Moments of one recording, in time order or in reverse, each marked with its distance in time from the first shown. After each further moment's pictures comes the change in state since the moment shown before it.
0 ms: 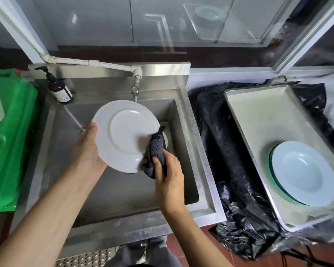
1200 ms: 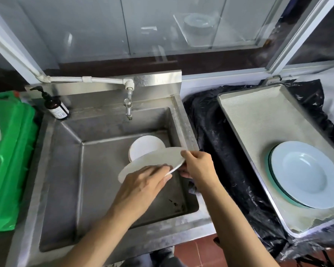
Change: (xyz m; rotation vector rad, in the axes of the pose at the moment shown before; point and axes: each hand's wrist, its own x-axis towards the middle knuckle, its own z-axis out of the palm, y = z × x) left_hand -0.058 -0.082 0.034 1.408 -0.581 1.227; right_hand 0.082 0.000 -0.087 0.205 -0.078 0.607
